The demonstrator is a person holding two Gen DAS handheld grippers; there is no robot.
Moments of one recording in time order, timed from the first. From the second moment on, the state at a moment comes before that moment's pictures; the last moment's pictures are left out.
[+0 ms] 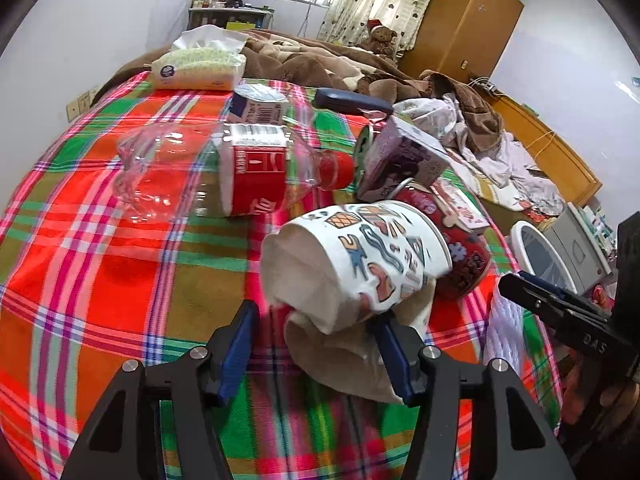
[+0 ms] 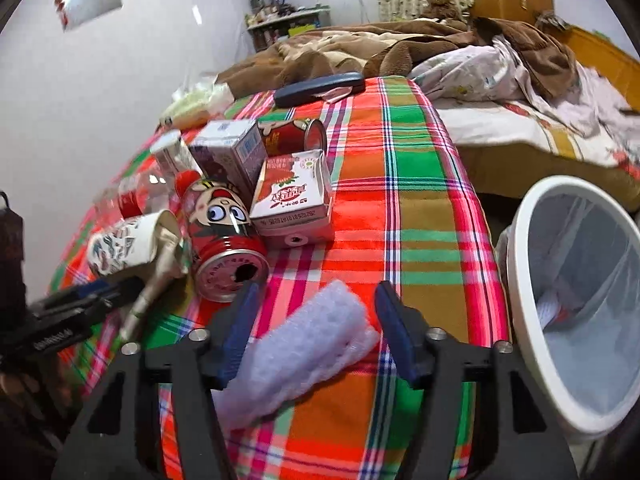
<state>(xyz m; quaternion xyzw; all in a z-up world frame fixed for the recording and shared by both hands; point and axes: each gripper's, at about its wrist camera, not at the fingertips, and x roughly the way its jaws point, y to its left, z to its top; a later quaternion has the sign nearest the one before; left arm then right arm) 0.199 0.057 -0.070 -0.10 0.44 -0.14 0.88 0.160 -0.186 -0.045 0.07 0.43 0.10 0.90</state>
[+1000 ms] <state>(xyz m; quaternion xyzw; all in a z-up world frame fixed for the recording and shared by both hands) 0.150 0.059 -0.050 -0.21 0.41 -0.16 0.87 0.130 -0.174 -0.042 0.09 0.41 0.08 0.91</state>
